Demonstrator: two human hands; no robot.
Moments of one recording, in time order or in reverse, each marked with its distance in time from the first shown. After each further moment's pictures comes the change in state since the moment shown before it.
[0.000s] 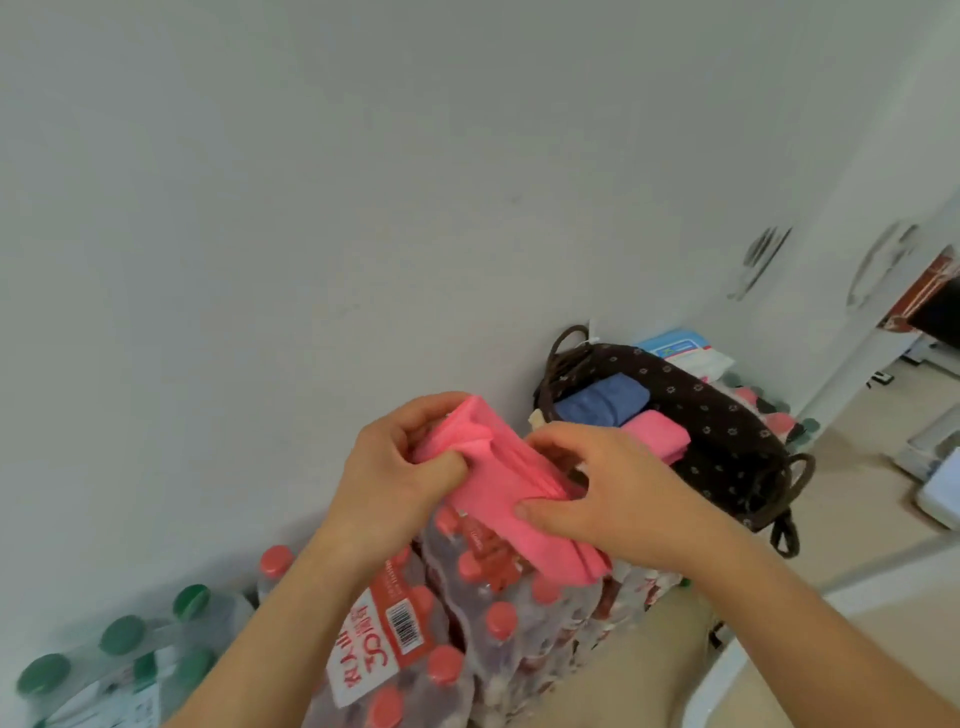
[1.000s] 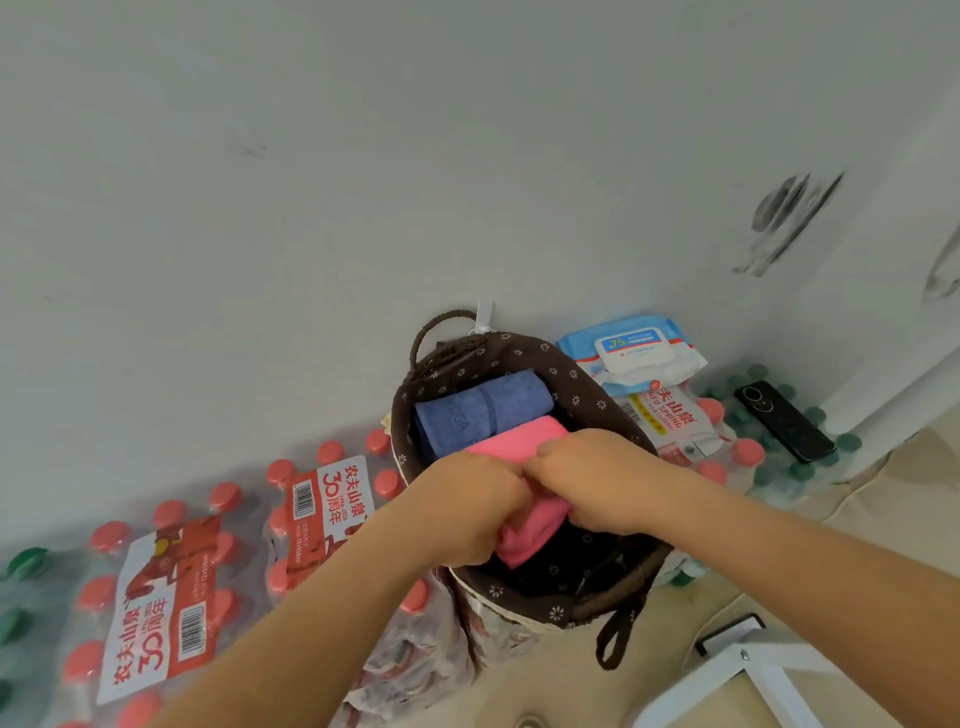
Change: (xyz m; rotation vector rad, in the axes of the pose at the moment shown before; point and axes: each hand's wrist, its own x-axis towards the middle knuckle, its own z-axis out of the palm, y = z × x) left_hand 0.110 -0.061 0.237 1.361 -0.744 0.089; right_hand 0.048 0.254 -0.084 -0.694 -0.486 -0.408
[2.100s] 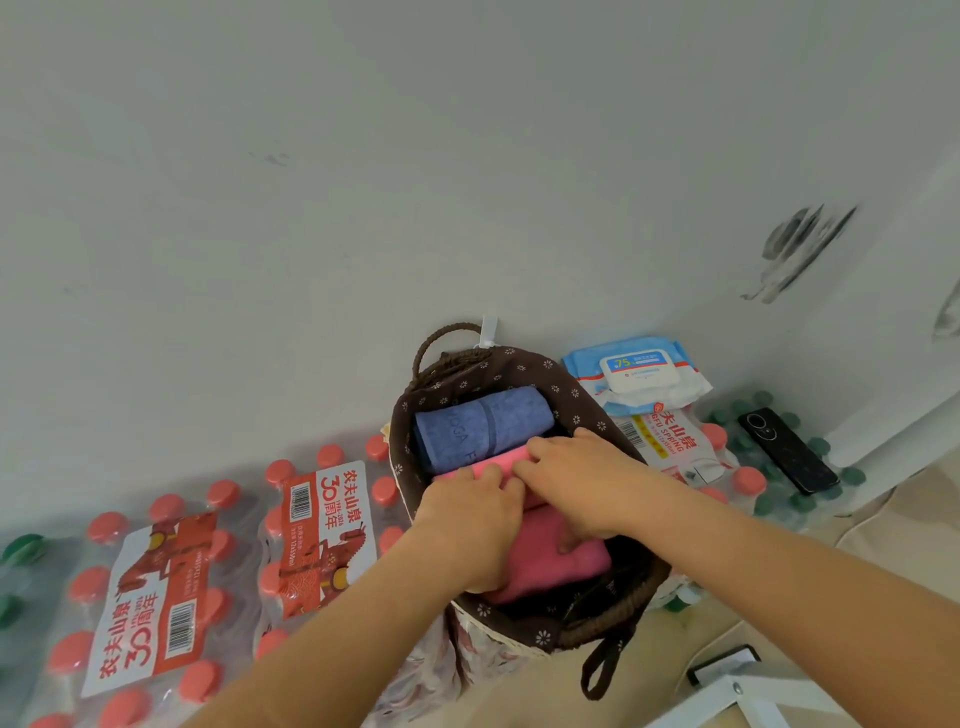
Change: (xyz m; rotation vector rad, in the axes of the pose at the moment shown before) left_hand 0.010 0.019 0.013 0.035 -0.127 -0.355; right_hand 0.021 0.003 -0.004 -0.131 -0.124 0.034
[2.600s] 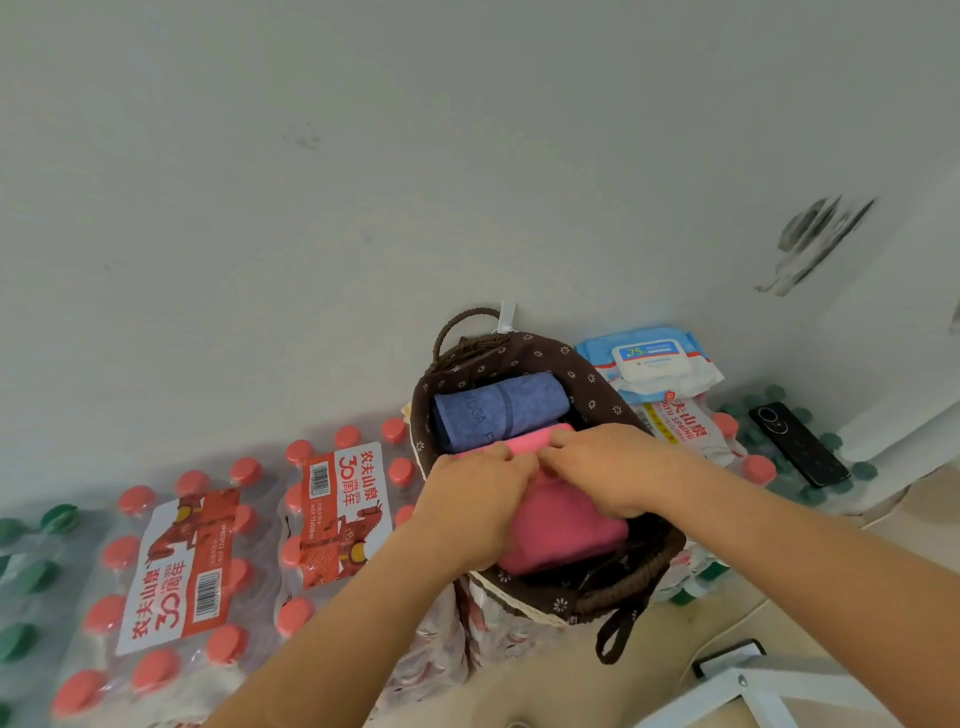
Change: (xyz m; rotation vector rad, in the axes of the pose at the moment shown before) left_hand -0.018 -0.007 0.002 -0.192 0.272 0.018; right_hand -0.014 0.004 -0.006 0.005 -0.084 0.018
